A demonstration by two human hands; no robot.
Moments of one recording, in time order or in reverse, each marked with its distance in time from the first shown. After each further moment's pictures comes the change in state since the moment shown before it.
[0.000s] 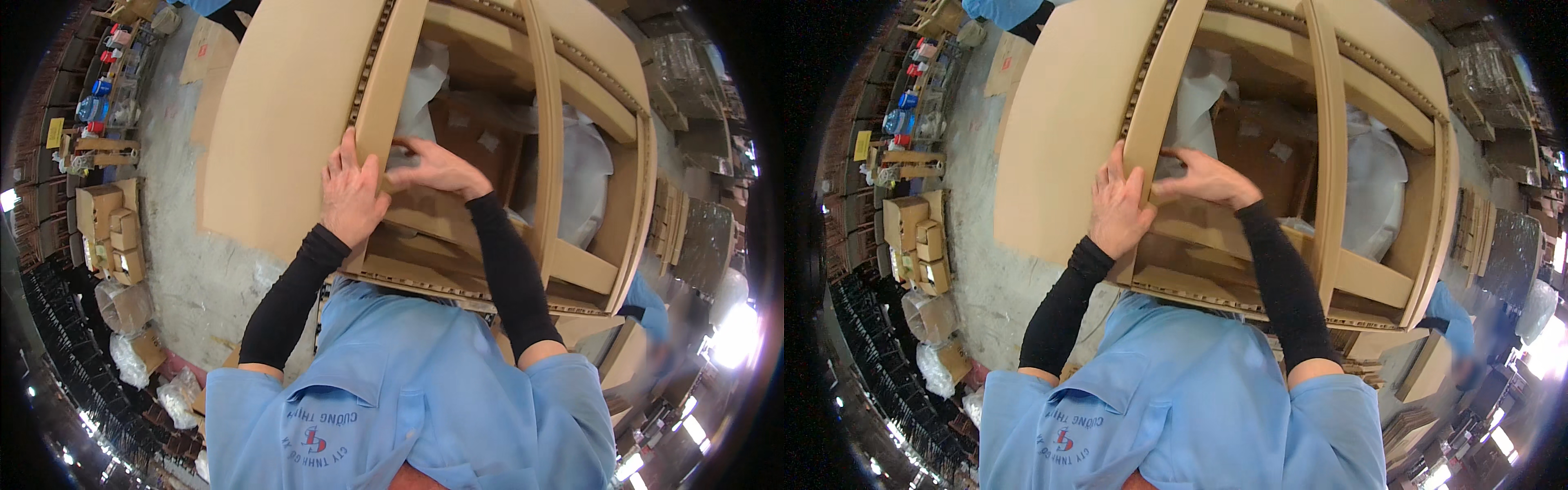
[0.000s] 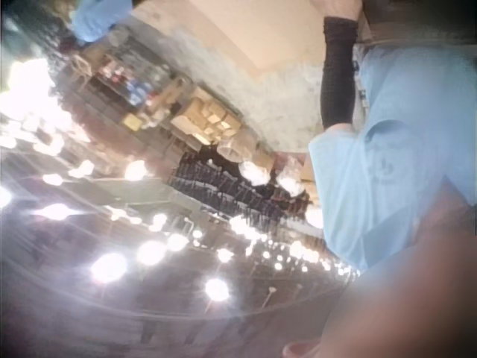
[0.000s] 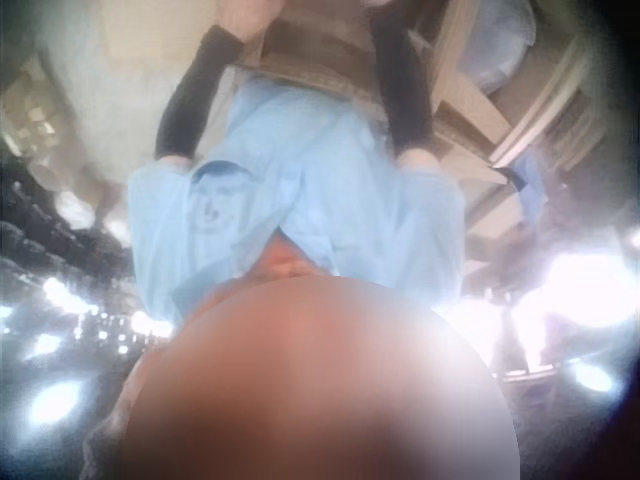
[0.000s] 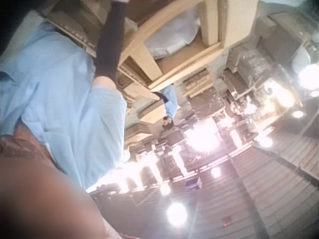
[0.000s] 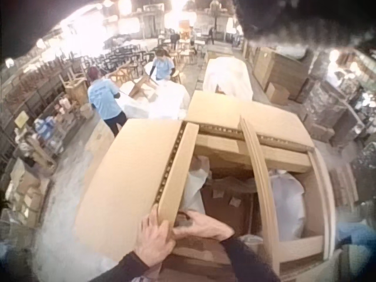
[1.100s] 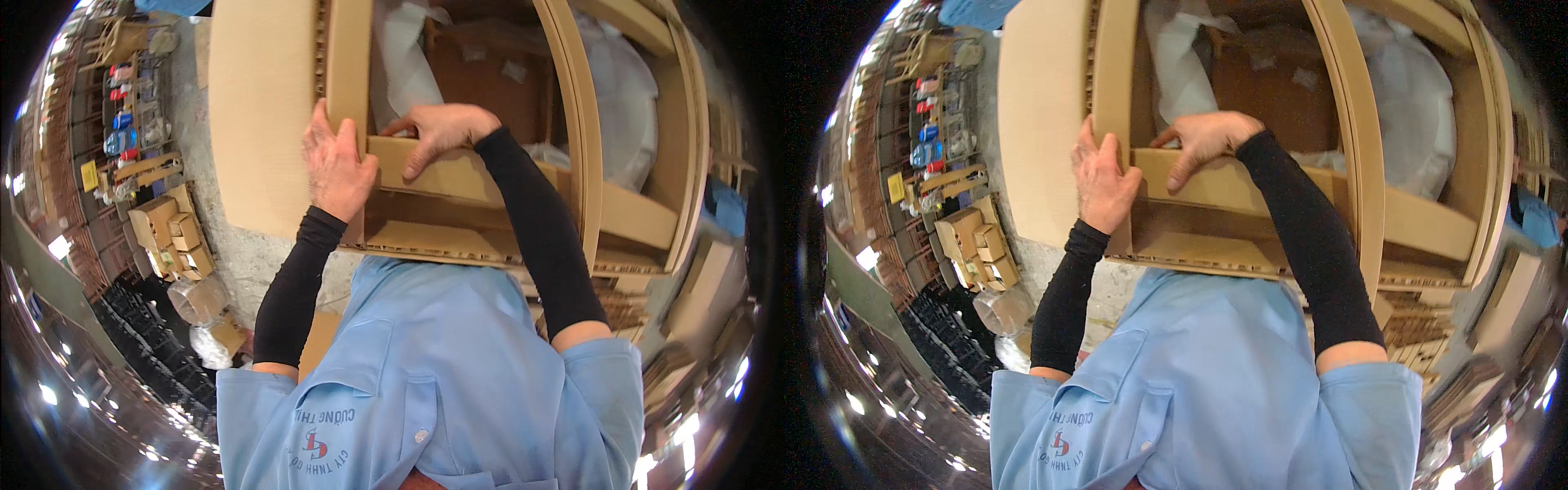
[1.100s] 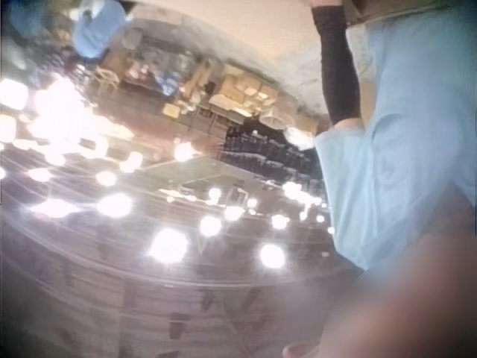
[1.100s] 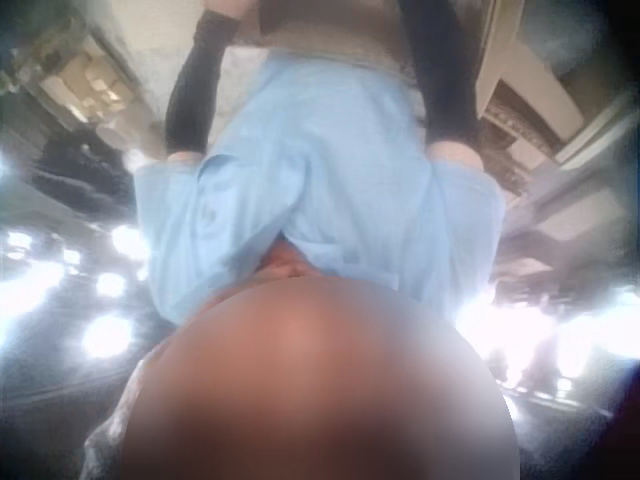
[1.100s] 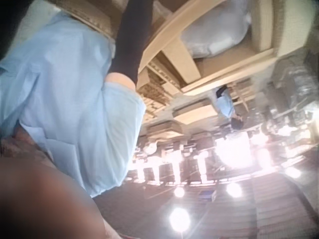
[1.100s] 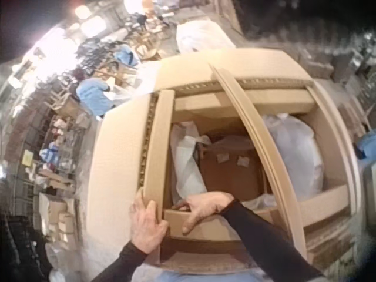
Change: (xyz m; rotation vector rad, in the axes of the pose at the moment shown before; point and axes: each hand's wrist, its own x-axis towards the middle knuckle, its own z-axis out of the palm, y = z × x) left_hand 0.011 0.006 0.011 0.189 -0.068 -0.002; right_hand -0.016 0.010 -0.021 -0.060 -0.435 0.257
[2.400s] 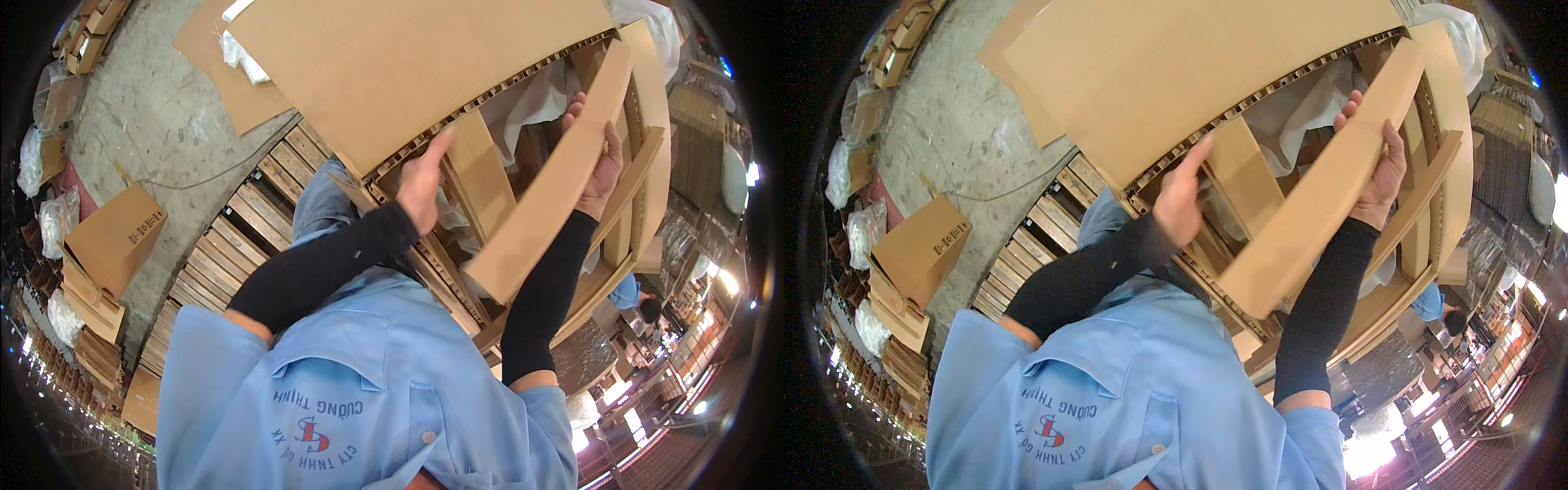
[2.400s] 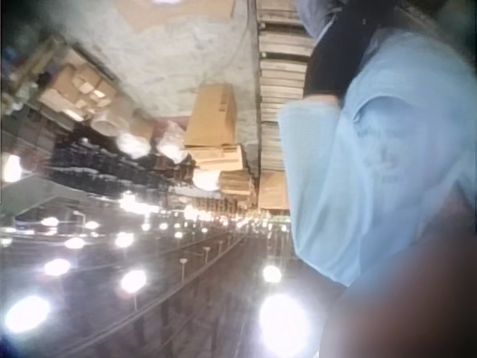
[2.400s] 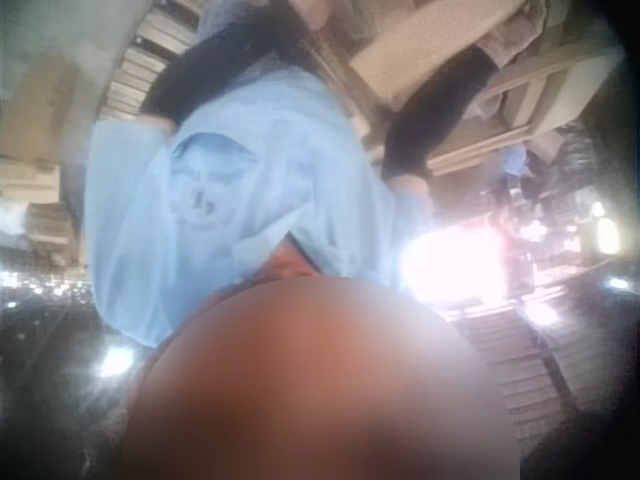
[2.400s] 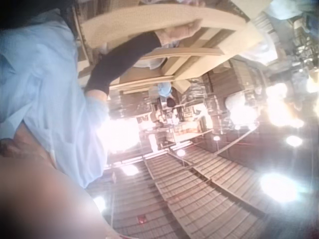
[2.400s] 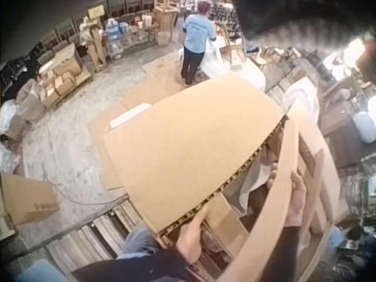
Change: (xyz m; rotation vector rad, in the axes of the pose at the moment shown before) left_hand -0.077 0.029 0.055 -2.333 0.446 -1.114; right_hand 0.020 -0.064 -0.055 1.121 0.402 -0.313
